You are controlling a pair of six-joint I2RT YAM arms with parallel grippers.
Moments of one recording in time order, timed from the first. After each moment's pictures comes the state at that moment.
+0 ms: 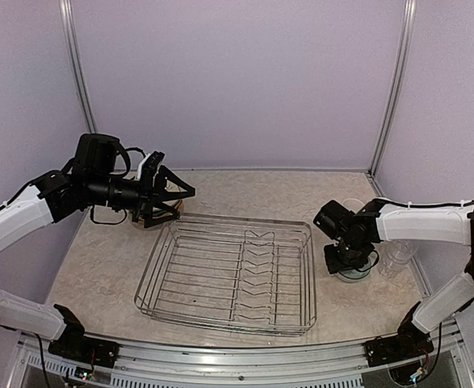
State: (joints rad) left arm -0.60 1.19 1.08 -0.41 0.64 -0.85; right arm 0.70 1.50 0.89 -0.78 0.33 0.63
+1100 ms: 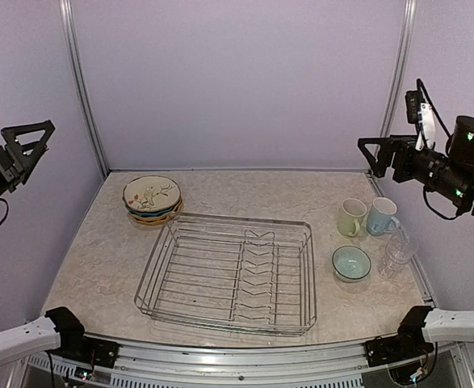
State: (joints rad) left arm -0.57 0.62 1.34 -0.65 -0.02 -0.54; right arm 0.70 0.84 1.25 -0.56 0.27 0.16
